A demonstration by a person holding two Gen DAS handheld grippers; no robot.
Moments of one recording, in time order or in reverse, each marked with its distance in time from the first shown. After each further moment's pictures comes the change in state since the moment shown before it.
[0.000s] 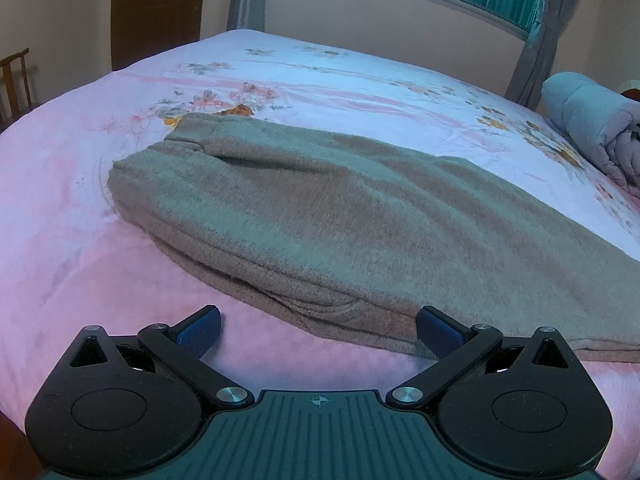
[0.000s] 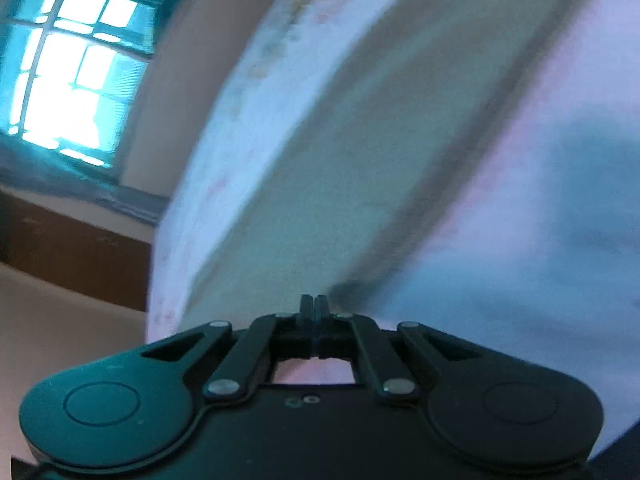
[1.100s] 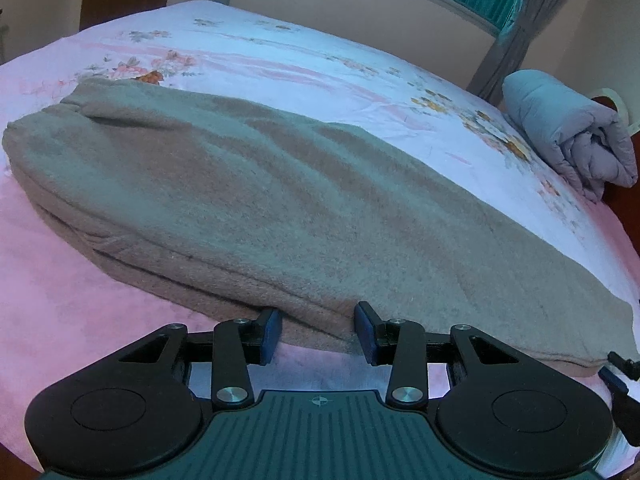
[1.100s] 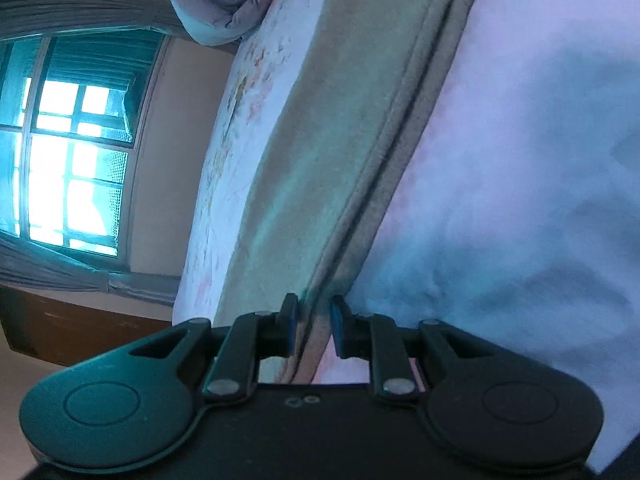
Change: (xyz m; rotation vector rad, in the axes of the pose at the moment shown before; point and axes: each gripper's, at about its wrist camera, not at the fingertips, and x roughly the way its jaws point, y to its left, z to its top) left arm 0.001 -0.094 -0.015 -0.067 0.064 -0.149; right arm -0.023 -0.082 0.046 0.208 -0.151 0.102
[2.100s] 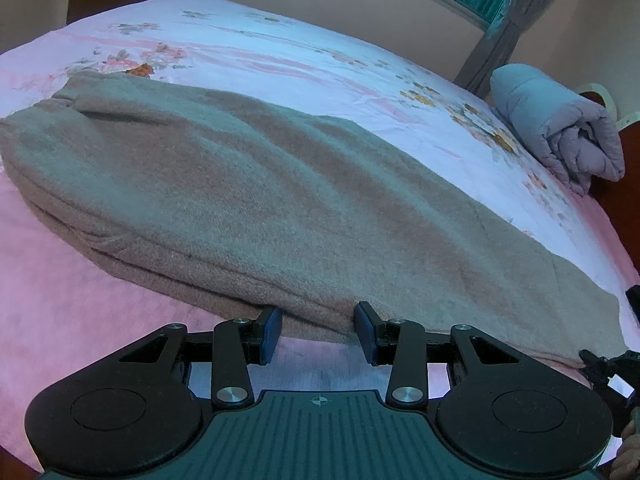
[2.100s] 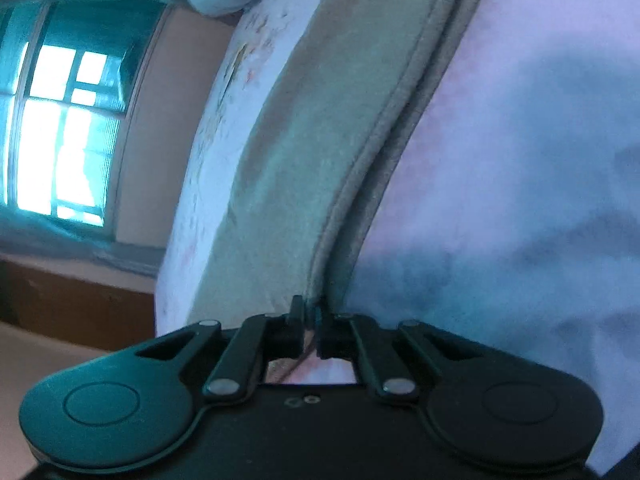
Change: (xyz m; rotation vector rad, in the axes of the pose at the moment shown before) left arm -0.003 0.012 0.005 0.007 0.030 -0.056; right arm 0.008 0.009 -0.012 -0.048 0.051 -0.050
